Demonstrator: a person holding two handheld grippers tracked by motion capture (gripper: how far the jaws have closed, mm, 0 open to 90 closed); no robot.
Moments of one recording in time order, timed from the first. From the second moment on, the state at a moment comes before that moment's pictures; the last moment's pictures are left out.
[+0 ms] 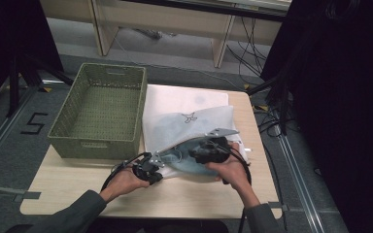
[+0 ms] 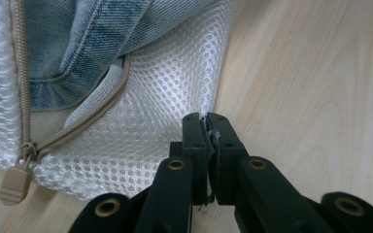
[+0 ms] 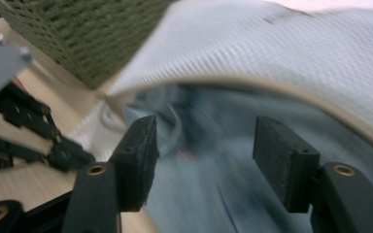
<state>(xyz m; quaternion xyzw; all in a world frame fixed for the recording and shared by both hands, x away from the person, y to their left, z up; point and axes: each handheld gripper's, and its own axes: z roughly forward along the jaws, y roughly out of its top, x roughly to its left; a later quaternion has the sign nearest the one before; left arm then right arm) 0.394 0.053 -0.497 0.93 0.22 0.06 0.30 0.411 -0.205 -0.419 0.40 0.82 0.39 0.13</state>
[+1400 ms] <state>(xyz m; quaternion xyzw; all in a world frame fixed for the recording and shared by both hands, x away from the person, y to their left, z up) 0.387 0.023 -0.499 0.93 0.19 0.08 0.31 0.484 -0.182 -0.463 0.44 0.79 0.32 0.27</state>
